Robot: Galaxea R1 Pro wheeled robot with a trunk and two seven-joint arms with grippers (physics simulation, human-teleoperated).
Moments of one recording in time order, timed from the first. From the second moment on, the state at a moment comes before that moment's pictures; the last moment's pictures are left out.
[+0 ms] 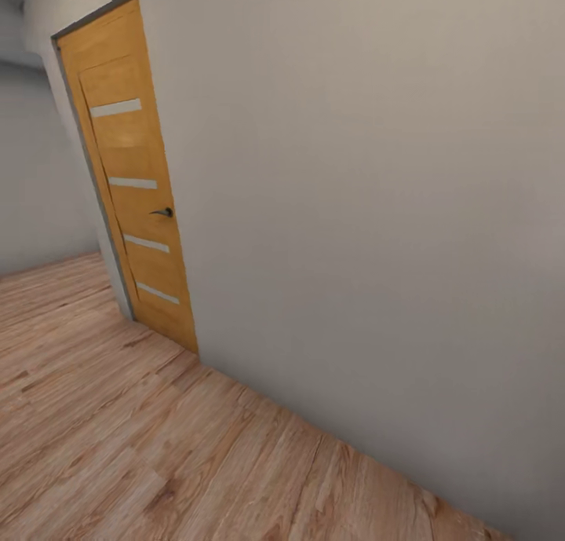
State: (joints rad) left arm 0.00 0.01 0.02 -0.04 0.06 -0.04 -0.01; right arm -0.13 0.01 0.71 0.03 -0.48 -0.06 -0.04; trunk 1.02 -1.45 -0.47
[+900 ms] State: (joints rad) left arm 0.00 0.01 0.02 -0.04 0.11 -0.04 -0.01; right arm -0.13 0.01 0.71 0.03 -0.48 -0.06 -0.04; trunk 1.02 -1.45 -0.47
